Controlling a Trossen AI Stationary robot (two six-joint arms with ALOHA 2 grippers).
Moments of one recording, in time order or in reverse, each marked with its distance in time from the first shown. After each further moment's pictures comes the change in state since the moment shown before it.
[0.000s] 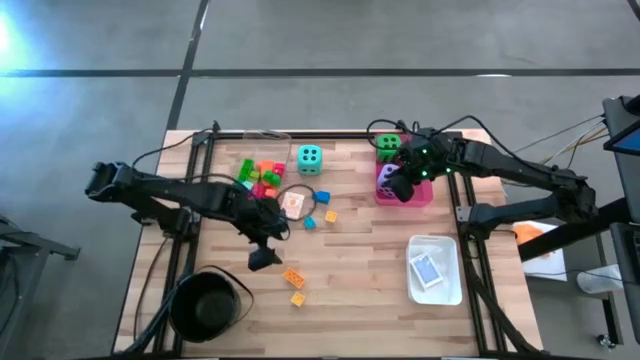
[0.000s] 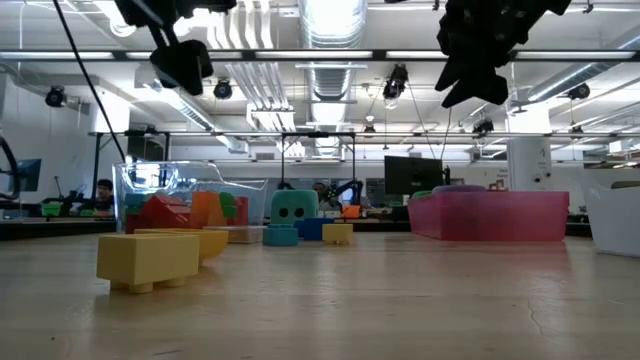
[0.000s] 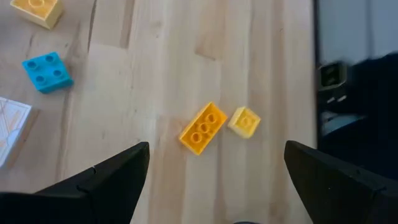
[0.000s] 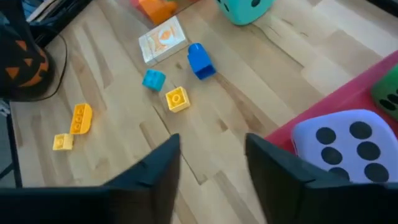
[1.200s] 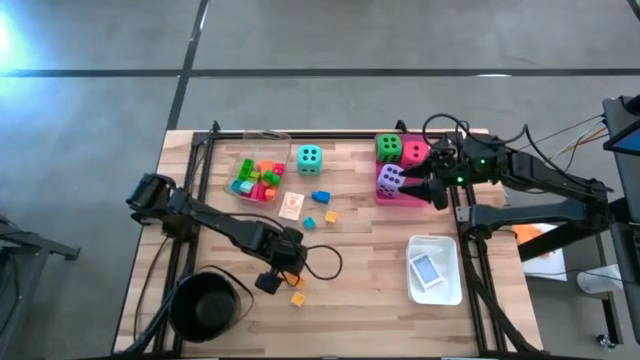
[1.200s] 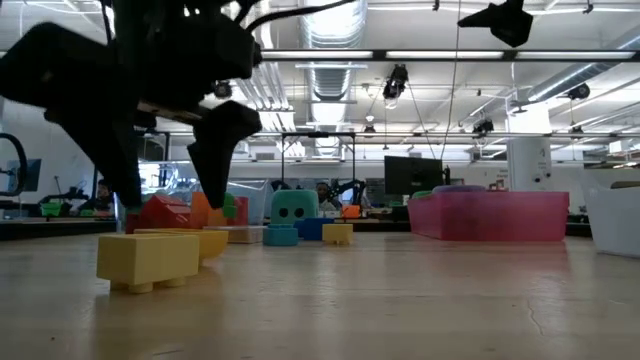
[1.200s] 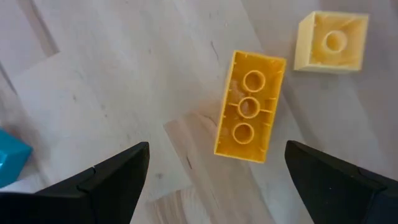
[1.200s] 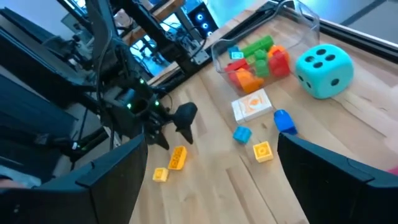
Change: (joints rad) left arm -0.150 0.399 0.019 0.095 -0.198 0.517; right arm 0.176 -0.302 -0.001 0.139 0.012 0.147
